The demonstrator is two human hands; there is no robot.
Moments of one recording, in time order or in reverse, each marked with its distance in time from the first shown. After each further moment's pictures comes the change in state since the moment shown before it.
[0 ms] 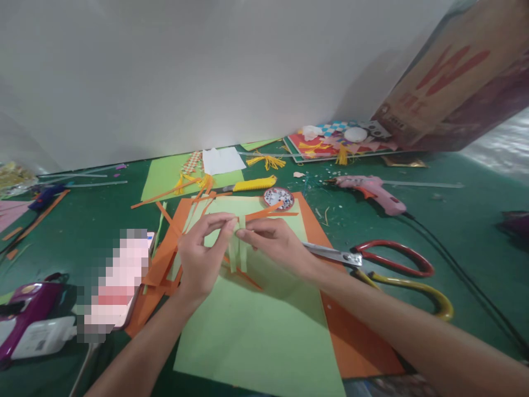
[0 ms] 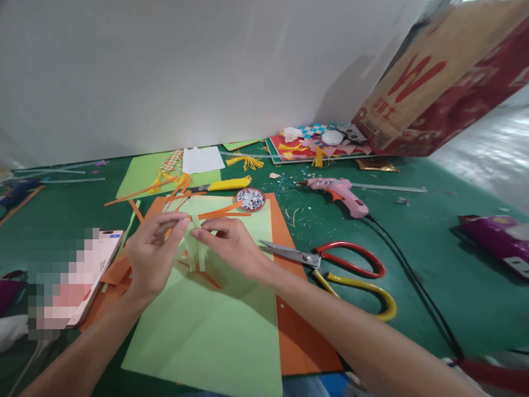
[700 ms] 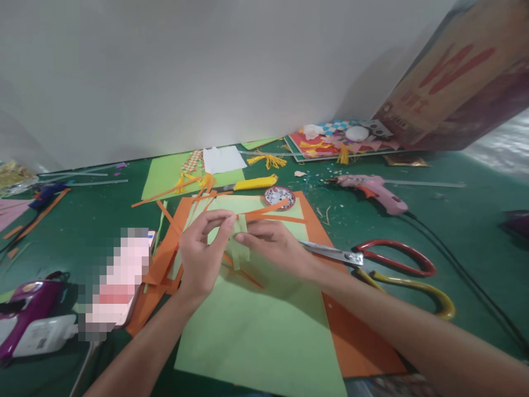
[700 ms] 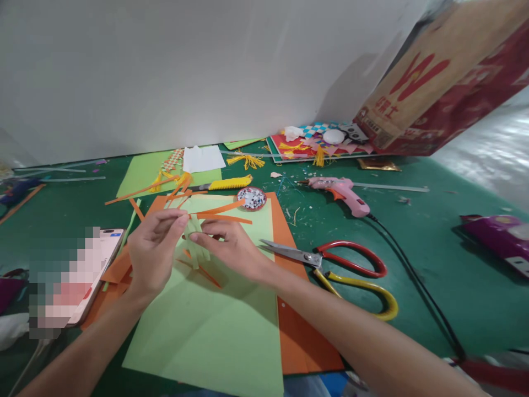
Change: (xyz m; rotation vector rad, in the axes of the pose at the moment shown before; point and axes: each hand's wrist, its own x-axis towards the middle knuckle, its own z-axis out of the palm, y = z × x) left_hand 0.001 0.004 0.001 -0.069 0.009 -0.097; right_hand 0.000 0.003 0.003 0.014 -0.062 -0.084
